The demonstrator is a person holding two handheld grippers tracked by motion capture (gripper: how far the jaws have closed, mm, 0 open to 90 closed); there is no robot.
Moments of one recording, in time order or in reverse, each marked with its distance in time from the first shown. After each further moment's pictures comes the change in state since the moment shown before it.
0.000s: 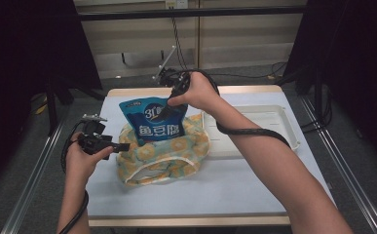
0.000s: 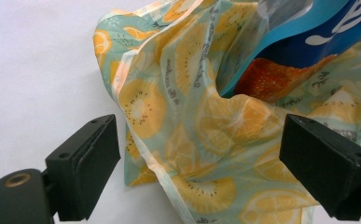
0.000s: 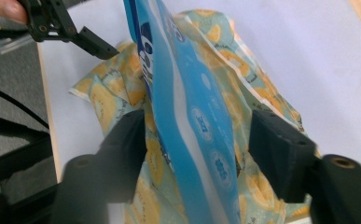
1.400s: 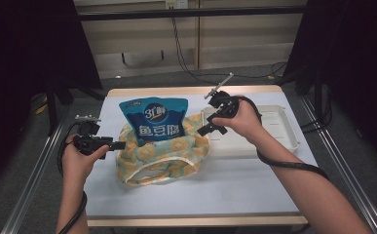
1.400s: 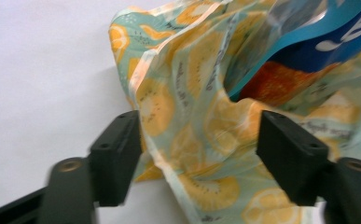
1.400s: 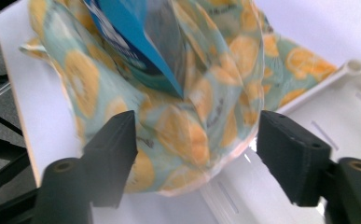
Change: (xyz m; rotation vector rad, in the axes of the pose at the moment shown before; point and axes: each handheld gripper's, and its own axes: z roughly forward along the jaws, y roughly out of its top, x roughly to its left) left arm 0.010 -0.006 -0.005 -0.026 -0.001 -0.052; right arm -0.021 -0.136 -0.005 -0.129 -0.056 0.228
